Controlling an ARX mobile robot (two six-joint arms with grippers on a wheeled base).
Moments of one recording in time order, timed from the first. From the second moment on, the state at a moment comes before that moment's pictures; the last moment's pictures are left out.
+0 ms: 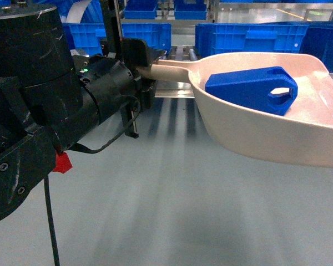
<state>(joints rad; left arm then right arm) -0.39 2.04 0.89 1.28 0.09 -1.57 0.31 1.06 0.55 0.69 0.48 -0.13</state>
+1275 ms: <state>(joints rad) -0.39 2.04 0.89 1.28 0.09 -1.57 0.31 1.06 0.55 0.69 0.48 -0.13</state>
